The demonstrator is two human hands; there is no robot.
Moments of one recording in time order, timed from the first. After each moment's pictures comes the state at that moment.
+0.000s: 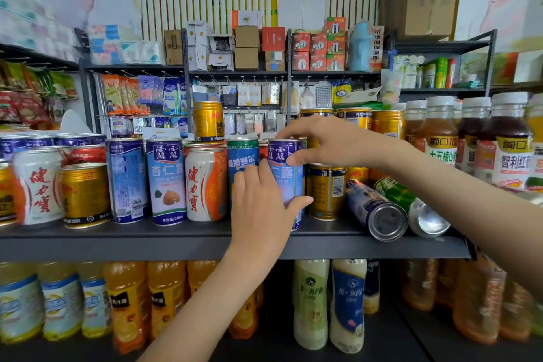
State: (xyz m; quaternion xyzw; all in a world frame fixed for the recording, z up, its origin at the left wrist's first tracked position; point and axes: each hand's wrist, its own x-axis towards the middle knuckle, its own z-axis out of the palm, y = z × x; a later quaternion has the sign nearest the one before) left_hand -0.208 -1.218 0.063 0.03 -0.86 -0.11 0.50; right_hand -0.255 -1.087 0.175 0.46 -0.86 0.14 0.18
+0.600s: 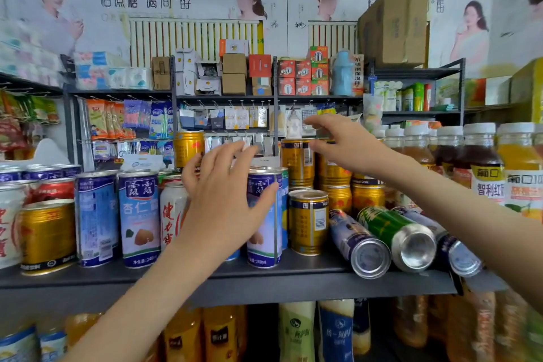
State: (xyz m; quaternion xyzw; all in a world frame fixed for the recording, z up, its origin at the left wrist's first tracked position) left_hand -0.203 -1.243 0.118 -0.06 -0.83 -0.05 0.55; right_hand -0.288 -1.046 0.197 0.34 -0.86 0.19 0.34
